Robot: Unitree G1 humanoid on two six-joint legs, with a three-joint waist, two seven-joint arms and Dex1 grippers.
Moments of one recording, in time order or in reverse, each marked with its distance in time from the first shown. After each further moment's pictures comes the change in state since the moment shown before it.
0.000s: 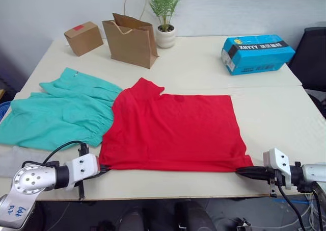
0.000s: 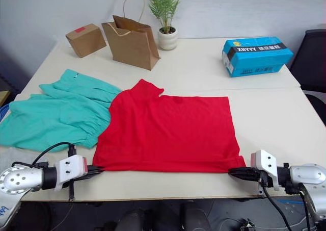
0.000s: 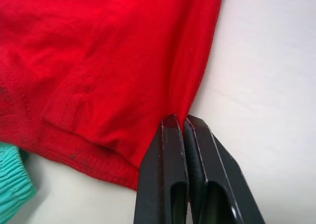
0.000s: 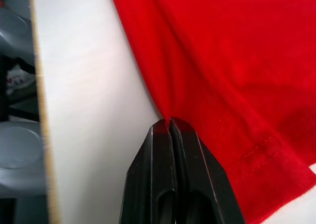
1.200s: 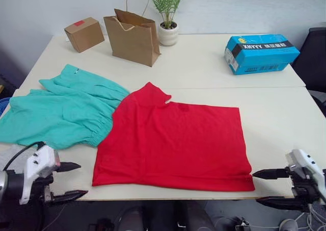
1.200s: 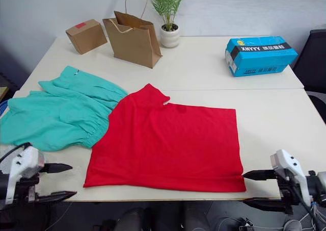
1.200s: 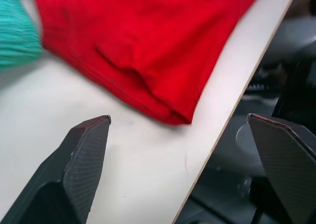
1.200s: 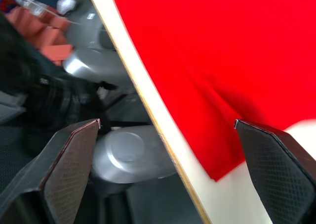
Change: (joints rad) left arm 0.103 0.096 0.447 -0.093 -0.379 0.531 -0.238; right arm 0.202 -0.198 -0.307 -0.294 0.280 0.558 0.096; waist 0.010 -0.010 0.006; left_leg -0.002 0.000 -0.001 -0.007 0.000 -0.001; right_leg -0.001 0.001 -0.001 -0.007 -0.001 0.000
